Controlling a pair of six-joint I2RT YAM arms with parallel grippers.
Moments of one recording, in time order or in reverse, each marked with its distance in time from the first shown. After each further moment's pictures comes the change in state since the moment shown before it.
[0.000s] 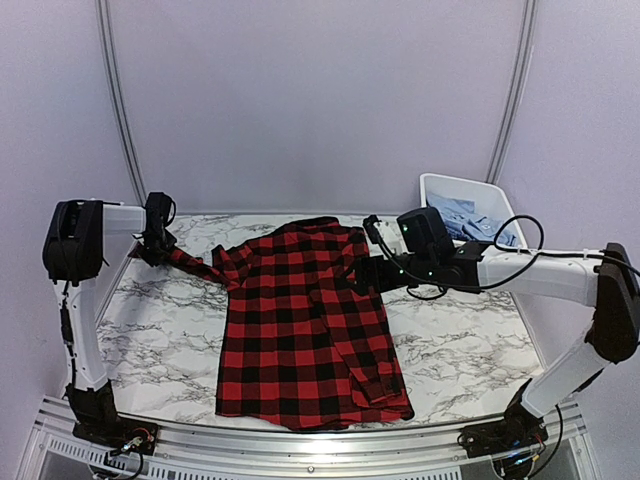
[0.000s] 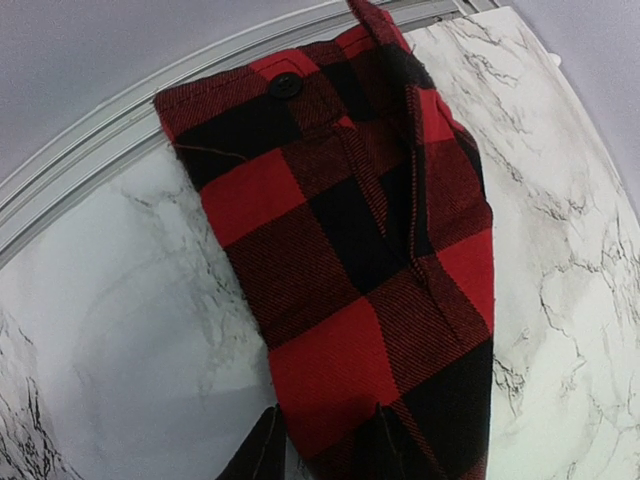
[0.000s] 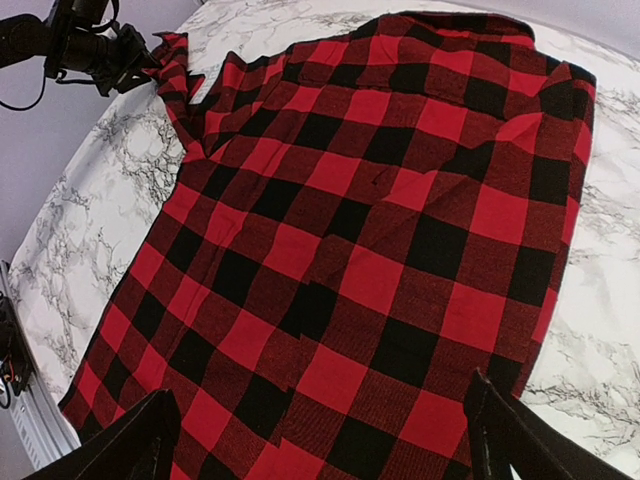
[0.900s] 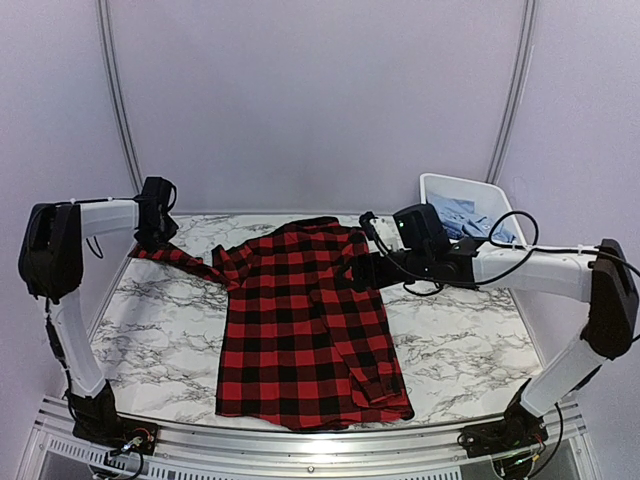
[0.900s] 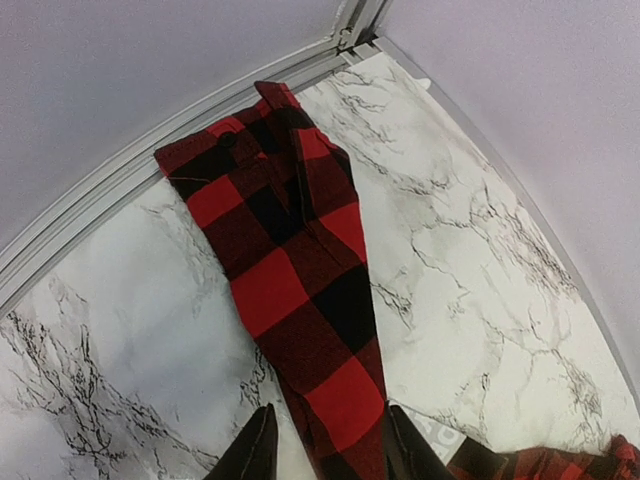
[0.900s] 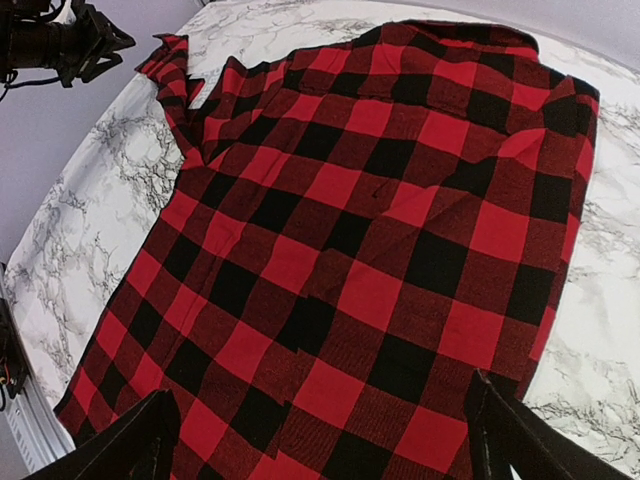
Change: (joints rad) left arm -0.079 -0.258 -0.150 0.051 -0.046 0.082; right arm -0.006 0.039 0.045 -0.001 -0.002 -0.025
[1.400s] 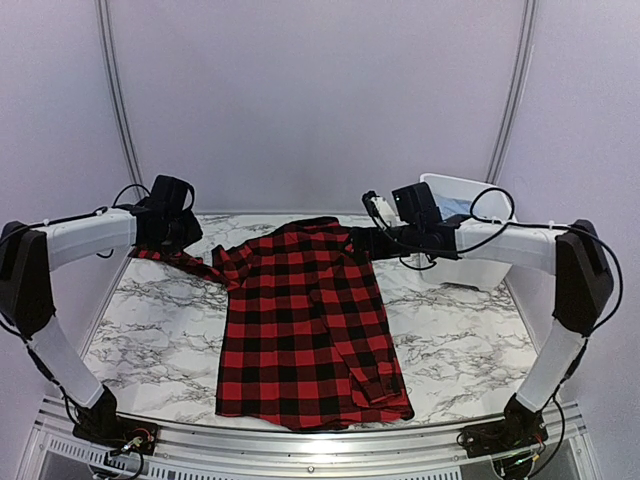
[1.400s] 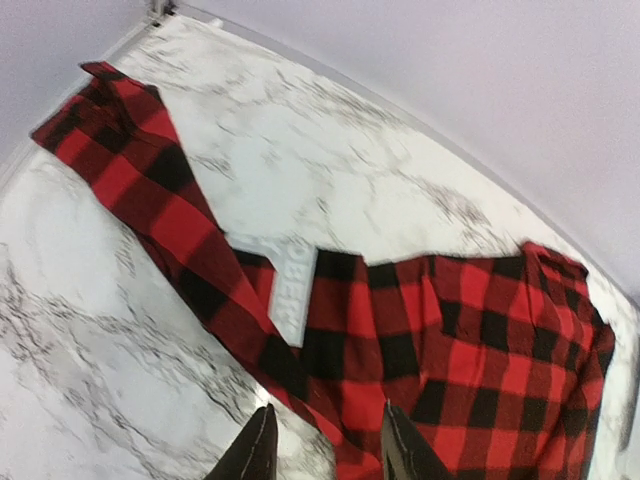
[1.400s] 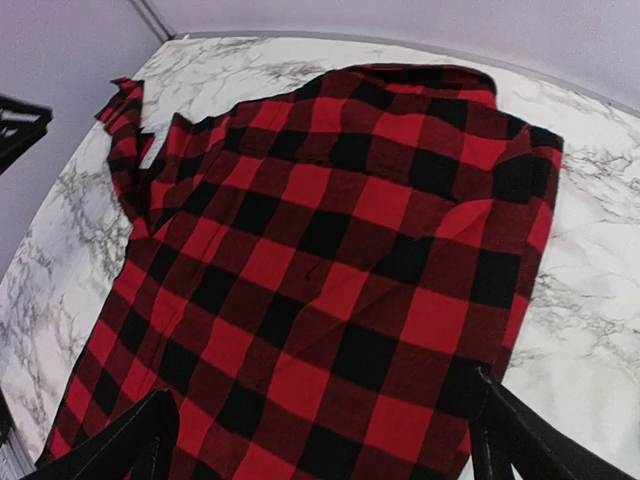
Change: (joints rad) left arm -0.251 -0.300 -0.228 0.066 0.130 0.150; right arm -0.158 0.220 0.226 -0.005 -0.056 -0.057
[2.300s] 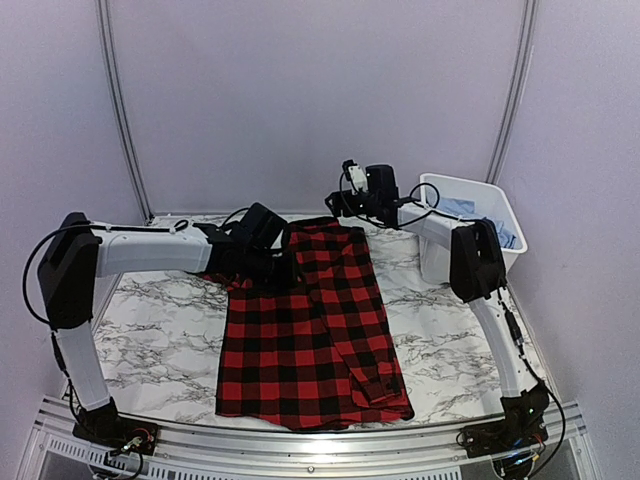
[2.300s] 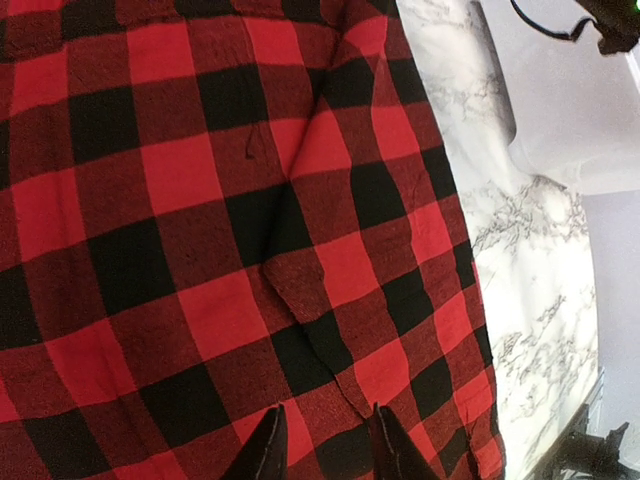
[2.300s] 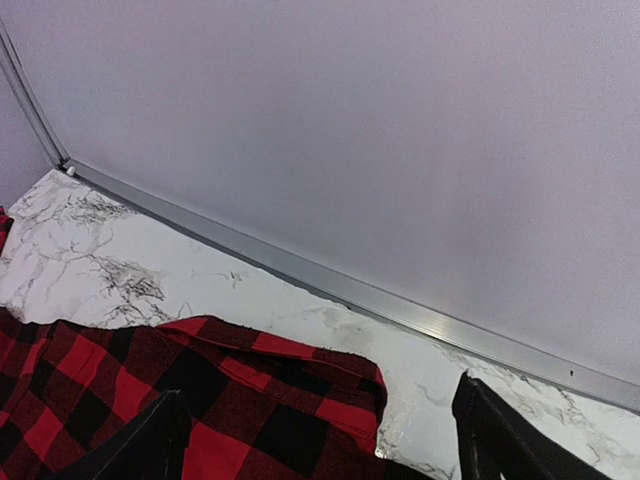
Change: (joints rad) left arm -0.443 0.272 0.192 0.008 0.334 0.004; right arm -0.134 0.872 1.045 0.110 0.031 -0.190
